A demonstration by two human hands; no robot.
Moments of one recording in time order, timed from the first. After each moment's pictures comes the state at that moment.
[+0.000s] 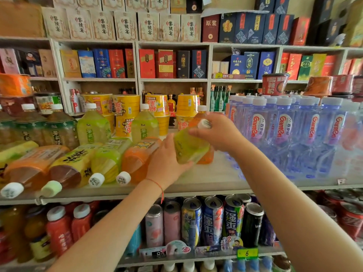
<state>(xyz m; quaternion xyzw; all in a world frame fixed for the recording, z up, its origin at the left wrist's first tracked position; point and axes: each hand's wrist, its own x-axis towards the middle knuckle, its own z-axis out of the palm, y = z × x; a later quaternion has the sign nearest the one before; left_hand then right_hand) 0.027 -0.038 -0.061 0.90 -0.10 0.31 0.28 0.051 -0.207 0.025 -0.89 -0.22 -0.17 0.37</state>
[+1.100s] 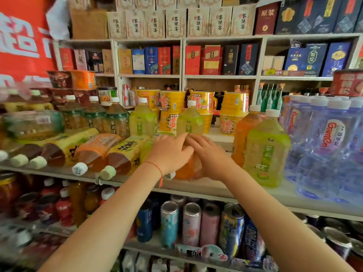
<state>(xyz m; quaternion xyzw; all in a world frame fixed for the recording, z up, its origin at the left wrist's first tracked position) 0.007 0.054 -0.030 0.97 0.04 0.22 0.08 0.082 -0.091 -0.050 -0.88 -0.43 -0.19 0.05</state>
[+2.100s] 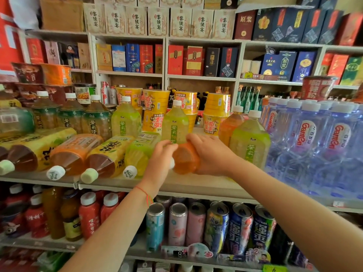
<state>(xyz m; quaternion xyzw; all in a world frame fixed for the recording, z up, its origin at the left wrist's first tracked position) -0.006 0.032 -0.062 0.68 0.03 0.24 0.70 0.071 -0.121 -0.025 -0.87 -0.44 -0.23 0.03</state>
